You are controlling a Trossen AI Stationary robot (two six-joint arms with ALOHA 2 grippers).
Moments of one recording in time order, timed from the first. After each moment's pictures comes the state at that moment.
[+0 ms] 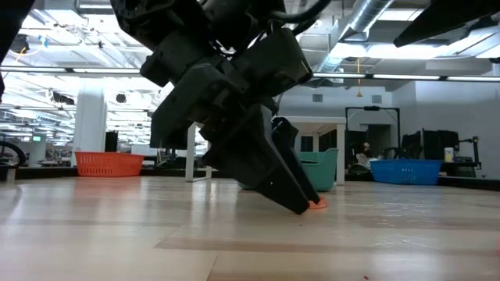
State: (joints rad) left arm -0.26 2.10 1.18 0.14 0.09 0.11; right arm 0.79 1.29 0.91 -0.80 1.02 0.76
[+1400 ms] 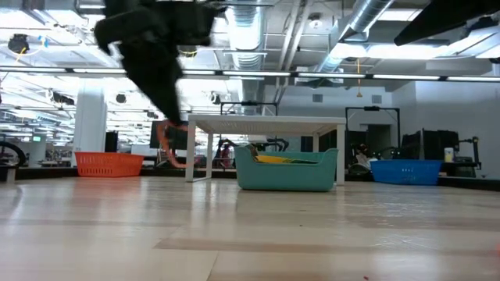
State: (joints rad) left arm -0.29 1.61 1.07 -0.63 -0.30 -0.35; right arm 0.79 1.29 0.91 -0.77 1.02 0.75
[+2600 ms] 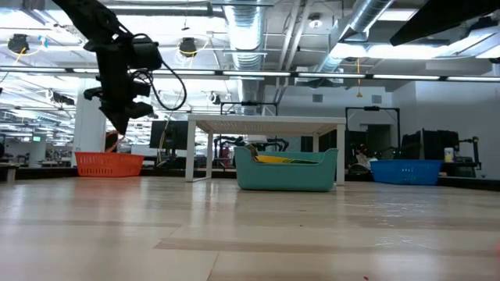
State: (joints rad) left arm 0.85 1.25 0.79 -0.64 -0.50 -0.13; right arm 0.77 1.29 0.91 -0.78 1.03 0.74
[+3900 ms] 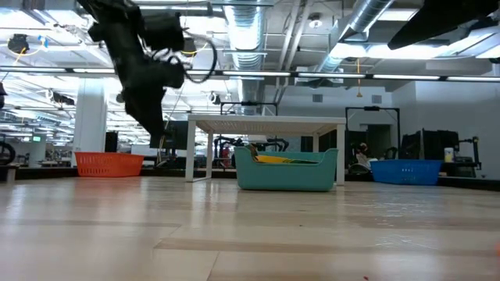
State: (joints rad) left arm 0.31 1.29 0.79 -0.59 -0.01 -0.19; right arm 0.75 1.29 0.91 -0.78 1.01 0.75
